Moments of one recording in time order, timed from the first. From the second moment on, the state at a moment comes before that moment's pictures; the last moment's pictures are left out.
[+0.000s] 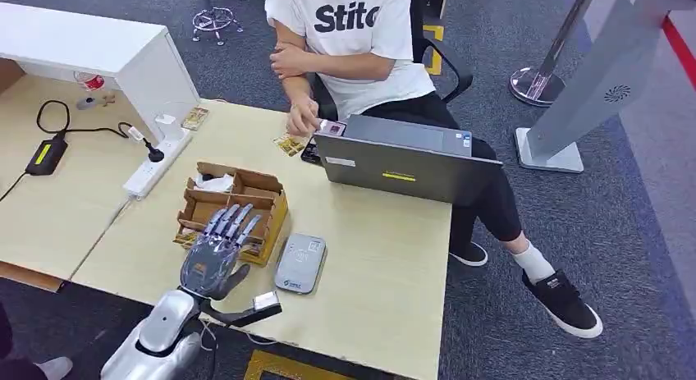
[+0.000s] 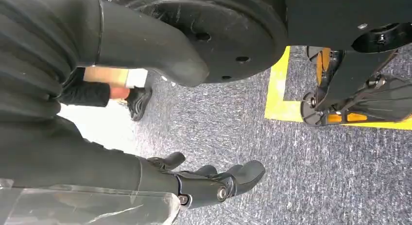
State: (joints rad) left arm -0.12 0.20 -0.21 -1.16 -1.28 0.49 -0.18; right arm -0.03 0.11 -0.14 -0.18 0.02 -0.10 0.14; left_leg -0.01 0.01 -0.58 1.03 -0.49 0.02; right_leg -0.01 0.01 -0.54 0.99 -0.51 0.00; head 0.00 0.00
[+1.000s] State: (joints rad) left arm -0.09 0.23 -0.19 -1.20 -1.35 0.44 -0.08; right arm -0.03 0.11 -0.15 -0.18 0.03 -0.10 0.14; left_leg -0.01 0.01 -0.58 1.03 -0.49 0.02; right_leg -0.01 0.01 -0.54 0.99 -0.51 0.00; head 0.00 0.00
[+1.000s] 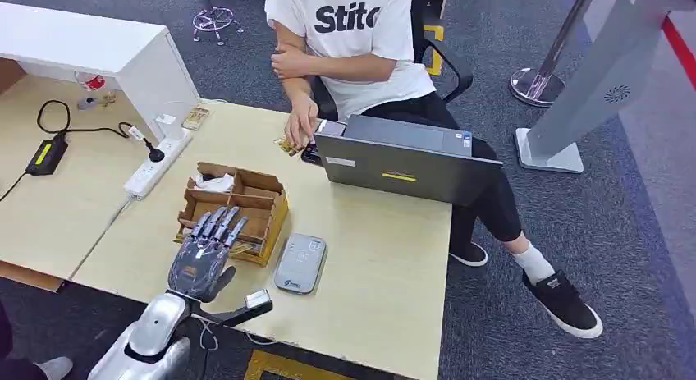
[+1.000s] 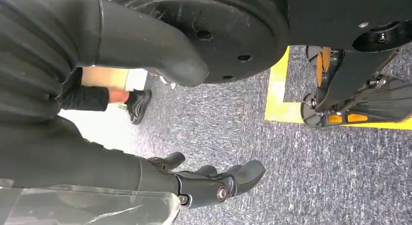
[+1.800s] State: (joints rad) left arm -0.09 0.23 -0.19 -1.20 -1.36 0.45 -0.07; right arm -0.03 0.11 -0.17 -0.18 0.03 -0.10 0.14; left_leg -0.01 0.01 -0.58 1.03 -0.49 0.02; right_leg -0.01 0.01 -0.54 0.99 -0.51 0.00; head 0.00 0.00
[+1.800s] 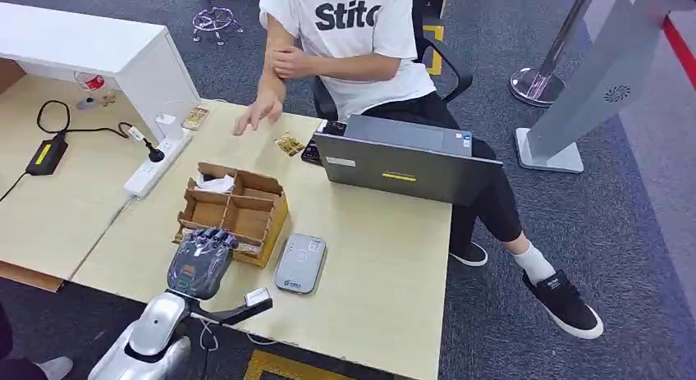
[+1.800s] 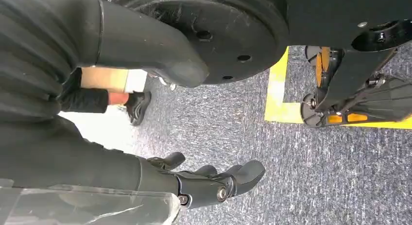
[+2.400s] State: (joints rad) left arm -0.24 0.21 -0.09 -1.20 -1.23 0.50 -0.05; right arm -0.03 0.12 -0.17 -0.18 0.06 -0.10 0.14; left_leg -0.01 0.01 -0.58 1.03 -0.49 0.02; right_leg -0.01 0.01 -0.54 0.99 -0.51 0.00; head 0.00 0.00
